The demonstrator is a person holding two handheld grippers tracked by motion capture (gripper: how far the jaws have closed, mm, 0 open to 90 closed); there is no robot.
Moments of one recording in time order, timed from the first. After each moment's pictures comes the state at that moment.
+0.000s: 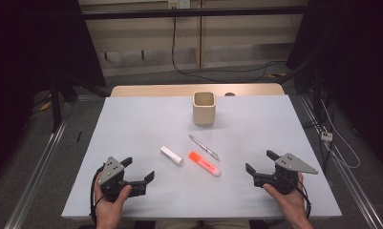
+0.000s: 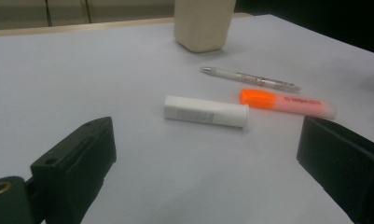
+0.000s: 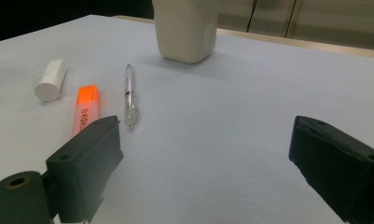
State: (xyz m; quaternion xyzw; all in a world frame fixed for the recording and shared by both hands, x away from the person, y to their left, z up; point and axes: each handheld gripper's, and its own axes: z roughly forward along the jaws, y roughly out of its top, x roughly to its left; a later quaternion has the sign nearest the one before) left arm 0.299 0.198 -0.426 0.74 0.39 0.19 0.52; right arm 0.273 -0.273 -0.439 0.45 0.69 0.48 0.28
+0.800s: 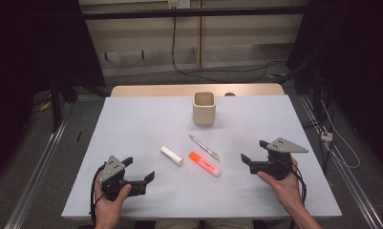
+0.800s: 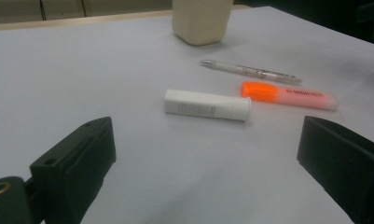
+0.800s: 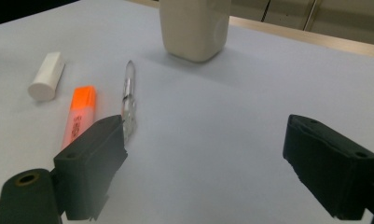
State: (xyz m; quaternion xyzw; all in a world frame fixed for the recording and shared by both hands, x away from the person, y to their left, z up) left arm 0.302 0.201 -0.429 0.75 0.38 0.18 0.51; right arm 0.317 -0.266 -0.421 0.44 0.73 0.46 0.25
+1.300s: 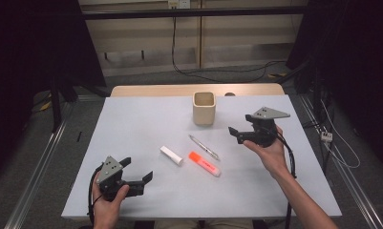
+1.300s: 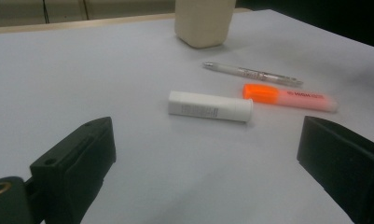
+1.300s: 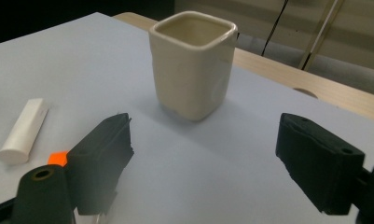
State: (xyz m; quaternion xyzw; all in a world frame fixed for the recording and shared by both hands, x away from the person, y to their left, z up) left arm 0.301 0.204 -0.428 0.75 0.39 0.18 0.51; right arm 0.395 -0.241 -0.381 0.41 0.75 0.46 0.25
